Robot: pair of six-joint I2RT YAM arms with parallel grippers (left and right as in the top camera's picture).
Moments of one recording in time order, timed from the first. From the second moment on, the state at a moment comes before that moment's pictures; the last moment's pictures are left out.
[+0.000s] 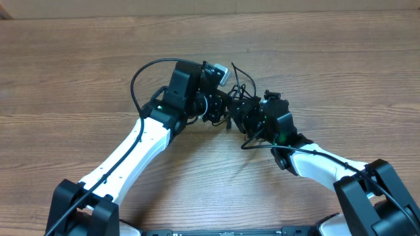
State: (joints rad) left arm -0.47 1.57 1.09 -0.26 0.45 -0.11; right arm 0.46 1.61 0.60 0.55 -0.30 1.43
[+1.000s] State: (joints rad) left arm -0.53 1.57 1.09 -0.24 0.44 -0.11; right arm 0.46 1.61 0.60 0.60 -0.29 1.45
